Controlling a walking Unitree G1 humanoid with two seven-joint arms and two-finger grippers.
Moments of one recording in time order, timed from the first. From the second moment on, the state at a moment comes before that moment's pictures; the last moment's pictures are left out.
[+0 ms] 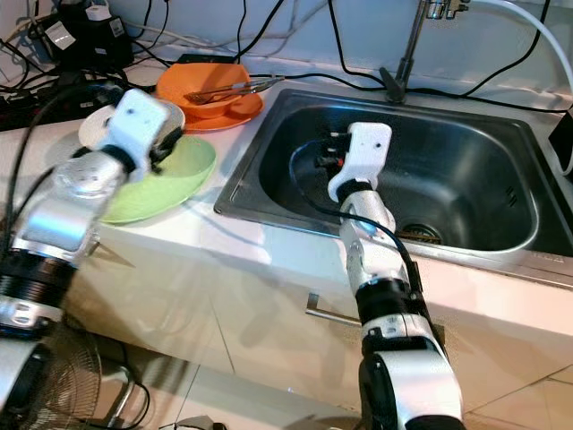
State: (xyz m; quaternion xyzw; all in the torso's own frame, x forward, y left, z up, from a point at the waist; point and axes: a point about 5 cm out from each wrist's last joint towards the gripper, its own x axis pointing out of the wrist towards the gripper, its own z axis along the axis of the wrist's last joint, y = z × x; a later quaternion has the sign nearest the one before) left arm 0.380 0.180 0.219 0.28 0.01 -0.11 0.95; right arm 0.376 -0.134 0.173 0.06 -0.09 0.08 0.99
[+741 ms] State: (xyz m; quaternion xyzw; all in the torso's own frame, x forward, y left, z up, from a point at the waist) left arm 0.383 0.195 0.208 0.35 0.11 -0.15 0.92; right arm 0.373 -0.136 0.173 0.06 -0.09 0.07 0.99
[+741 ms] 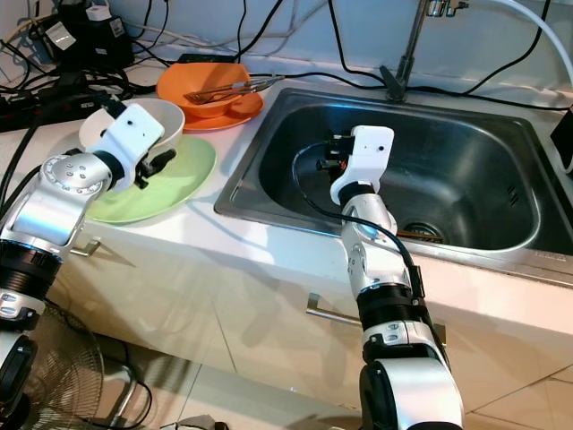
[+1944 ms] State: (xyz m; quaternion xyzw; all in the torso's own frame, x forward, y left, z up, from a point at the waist) left arm 0.389 0.191 0.199 0.46 0.12 -0.12 0.87; right arm 0.371 -0.136 0.168 0.06 -0.08 0.07 0.99
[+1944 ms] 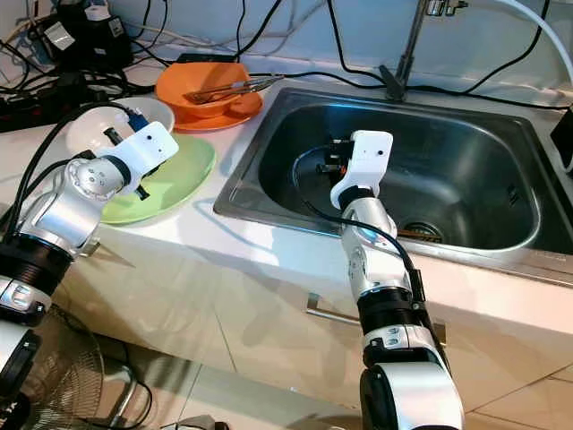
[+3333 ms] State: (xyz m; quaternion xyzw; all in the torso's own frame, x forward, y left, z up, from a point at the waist) left arm 0.382 0.116 0.231 0.54 -0.12 -0.18 0.82; right arm 0.371 -0.143 0.187 0.10 -0.11 0.06 0.99
